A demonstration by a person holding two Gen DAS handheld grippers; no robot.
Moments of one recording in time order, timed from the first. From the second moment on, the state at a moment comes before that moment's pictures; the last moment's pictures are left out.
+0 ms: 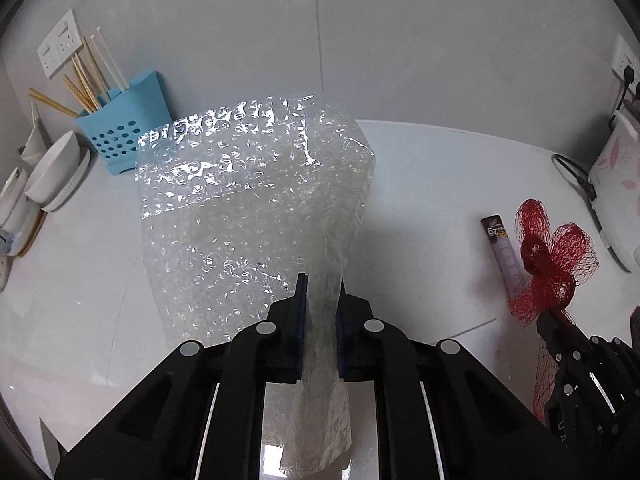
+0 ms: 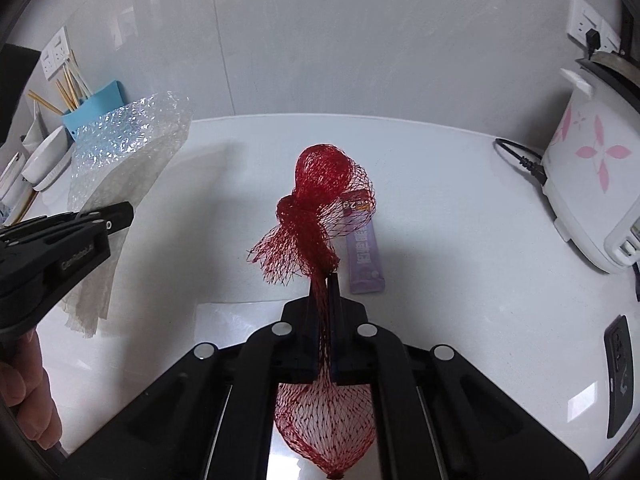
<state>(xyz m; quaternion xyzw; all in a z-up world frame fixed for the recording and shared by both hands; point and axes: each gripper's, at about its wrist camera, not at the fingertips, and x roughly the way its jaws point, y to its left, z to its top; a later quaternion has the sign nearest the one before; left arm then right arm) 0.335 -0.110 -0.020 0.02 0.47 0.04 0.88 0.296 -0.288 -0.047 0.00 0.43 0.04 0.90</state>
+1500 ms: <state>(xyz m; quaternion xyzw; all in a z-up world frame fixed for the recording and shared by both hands) -0.032 -0.098 0.063 0.01 0.33 -0.01 0.94 -0.008 -0.261 0.037 -0.01 0.30 0.05 0.95</state>
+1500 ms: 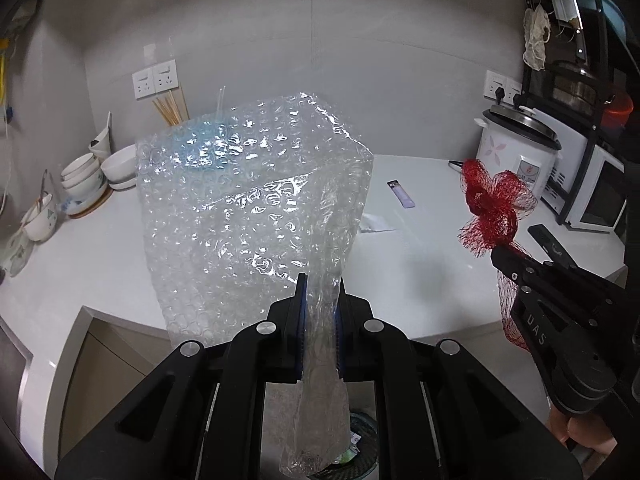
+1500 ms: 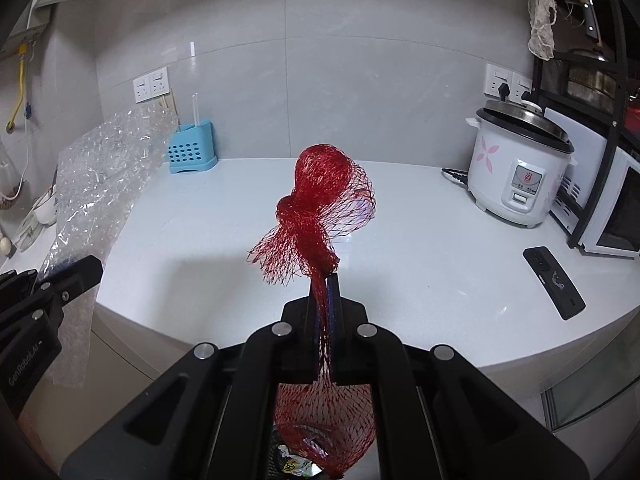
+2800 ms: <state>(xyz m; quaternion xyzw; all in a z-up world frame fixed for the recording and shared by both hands) -0.144 -0.079 -0.239 -0.01 0.42 -0.02 0.91 -0.137 -0.227 -0.252 -0.01 0.38 0.06 0.92</state>
